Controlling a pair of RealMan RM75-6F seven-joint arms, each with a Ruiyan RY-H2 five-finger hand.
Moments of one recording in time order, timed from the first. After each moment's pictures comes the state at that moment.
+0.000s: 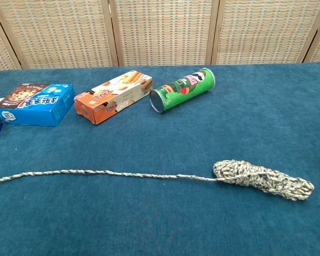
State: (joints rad) left arm -0.07 -1.11 -0.06 -1.75 1.45 1.53 0.13; right arm 0.10 -1.22 0.07 -1.79 -1.59 1.54 -0.31
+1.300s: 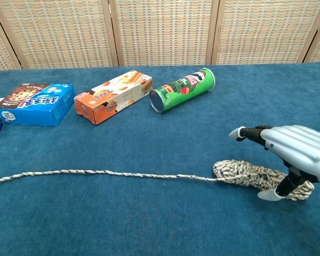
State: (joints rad) left arm -0.11 -1.16 -0.08 -1.73 1.35 1.45 0.23; right arm 0.36 -1.63 0.10 -1.60 -1.32 1.13 -0.58
